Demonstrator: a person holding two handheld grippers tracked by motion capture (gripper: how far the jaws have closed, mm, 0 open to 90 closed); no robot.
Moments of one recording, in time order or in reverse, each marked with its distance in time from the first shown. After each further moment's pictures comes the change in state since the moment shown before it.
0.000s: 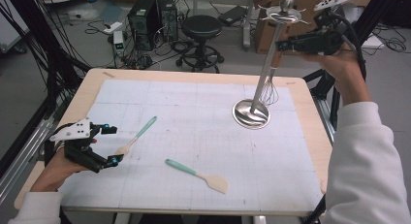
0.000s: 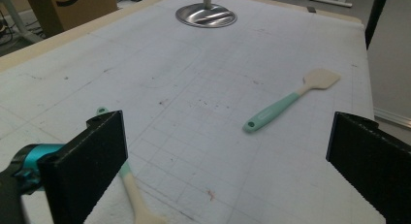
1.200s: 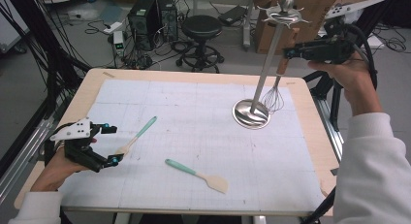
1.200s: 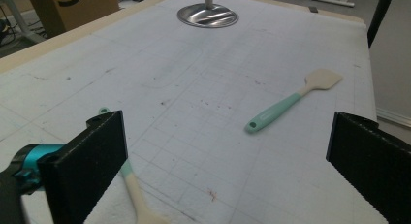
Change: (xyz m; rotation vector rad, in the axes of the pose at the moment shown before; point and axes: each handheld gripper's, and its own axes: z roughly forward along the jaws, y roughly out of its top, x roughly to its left) left arm 0.000 0.001 0.000 0.001 0.006 0.000; right arm 0.010 -0.015 -0.019 -0.021 0.021 -0.015
